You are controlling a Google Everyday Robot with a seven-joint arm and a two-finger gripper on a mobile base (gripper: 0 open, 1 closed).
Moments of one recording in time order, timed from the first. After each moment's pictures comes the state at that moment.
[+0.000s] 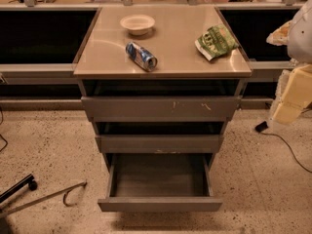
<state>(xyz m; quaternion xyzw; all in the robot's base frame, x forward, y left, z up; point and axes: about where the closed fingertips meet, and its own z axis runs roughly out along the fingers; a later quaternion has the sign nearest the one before) 0.438 -0.216 0.979 -0.60 0.78 -0.04 0.16</state>
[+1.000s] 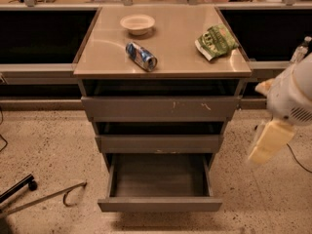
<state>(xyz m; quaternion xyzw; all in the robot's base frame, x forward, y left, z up) 0.429 -0.216 0.873 -0.56 0.81 0.01 0.17</state>
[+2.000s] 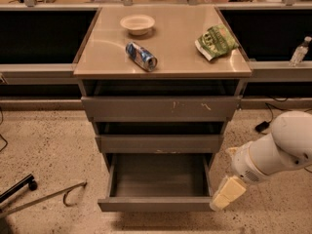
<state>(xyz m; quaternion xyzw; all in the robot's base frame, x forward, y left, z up) 0.410 -0.189 0.659 -0.50 0.84 0.16 0.17</state>
